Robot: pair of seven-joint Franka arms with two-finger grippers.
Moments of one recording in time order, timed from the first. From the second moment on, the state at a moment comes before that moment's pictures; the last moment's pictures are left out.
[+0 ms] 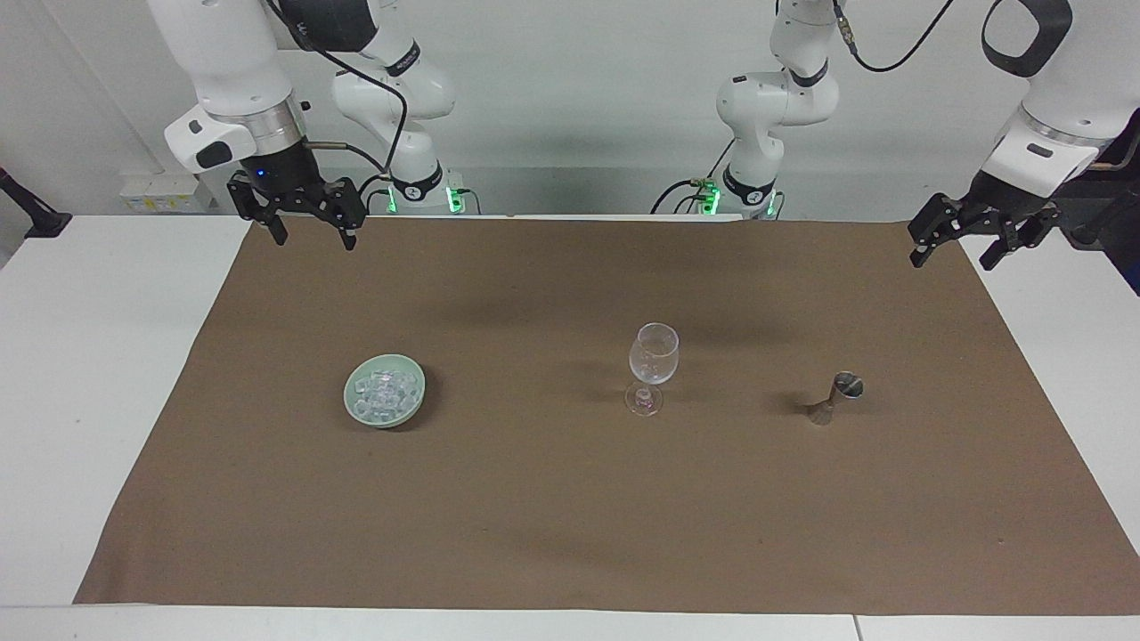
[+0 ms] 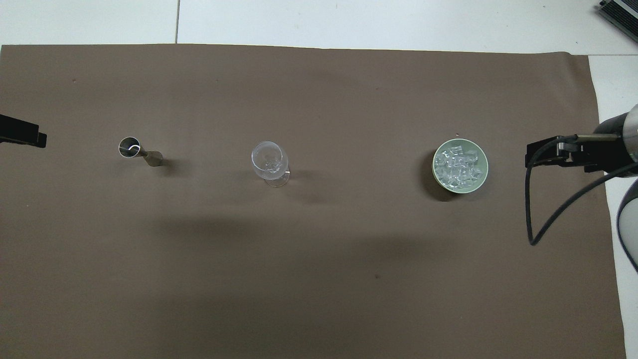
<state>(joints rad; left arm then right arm) -0.01 0.05 0.04 -1.49 -0.03 1.60 0.13 0.05 -0.03 0.01 -1.60 -0.02 1.60 0.15</state>
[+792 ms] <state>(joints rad) -0.01 0.05 0.04 -1.50 -0.03 1.59 0.13 0.05 -0.03 0.01 -1.60 -0.02 1.60 0.15</state>
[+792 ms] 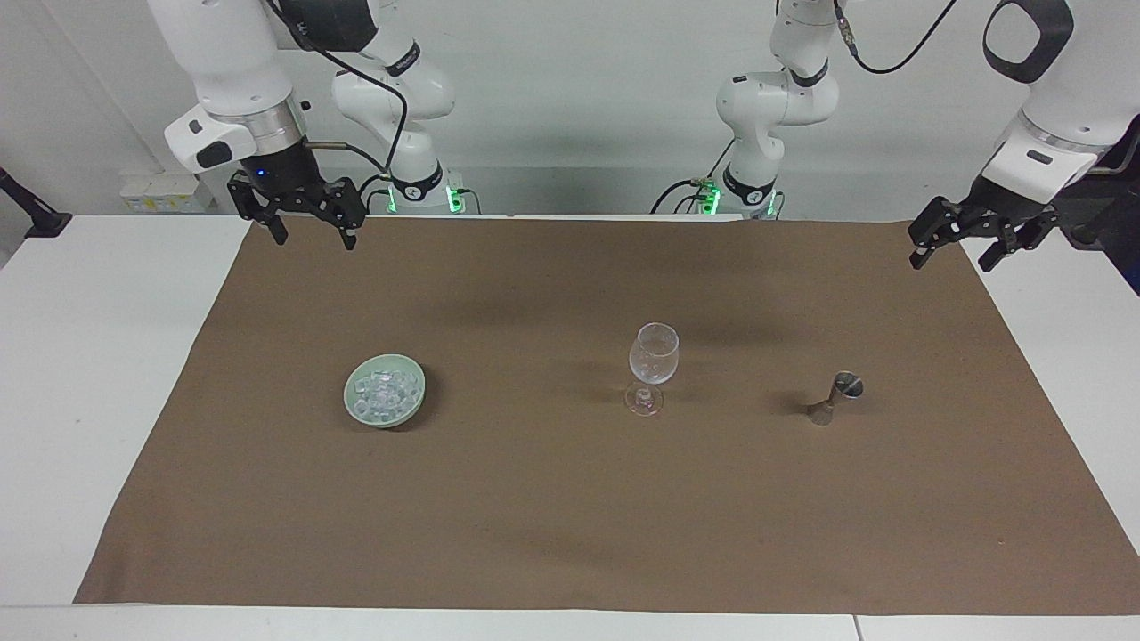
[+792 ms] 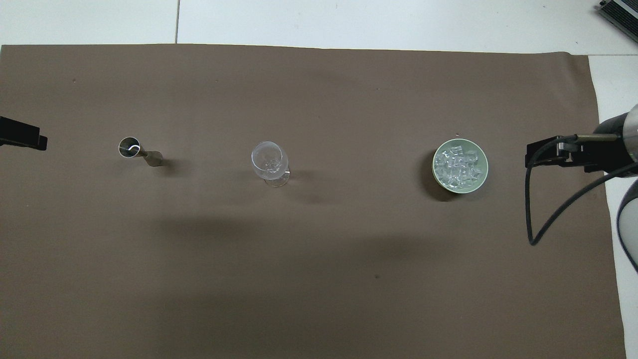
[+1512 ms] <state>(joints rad) -0.01 0.05 0.04 -1.49 -0.02 1.59 0.13 0.05 -0.03 0.01 -1.60 -0.02 1.60 0.15</state>
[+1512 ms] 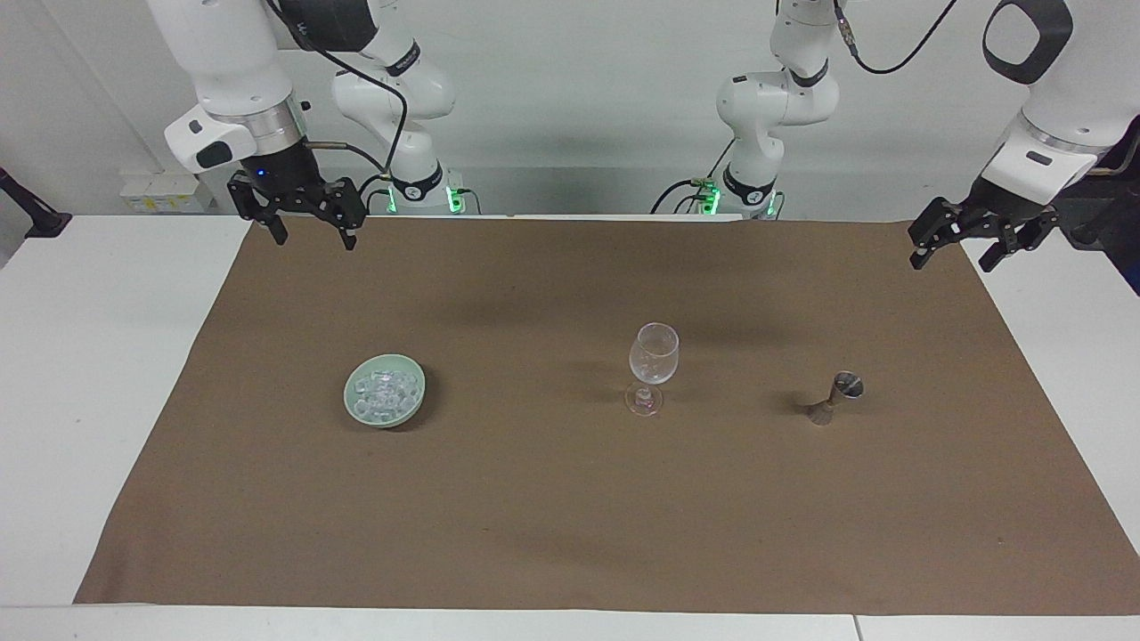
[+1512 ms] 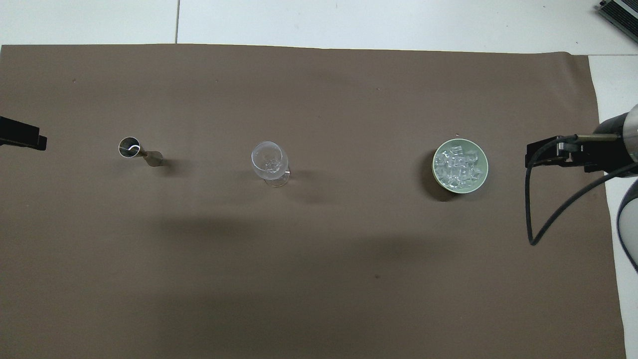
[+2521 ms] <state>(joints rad) 0.18 0.14 0.05 -1.50 -0.22 1.60 0.59 0.04 -0.03 0.00 -1.60 -0.02 1.59 0.15</state>
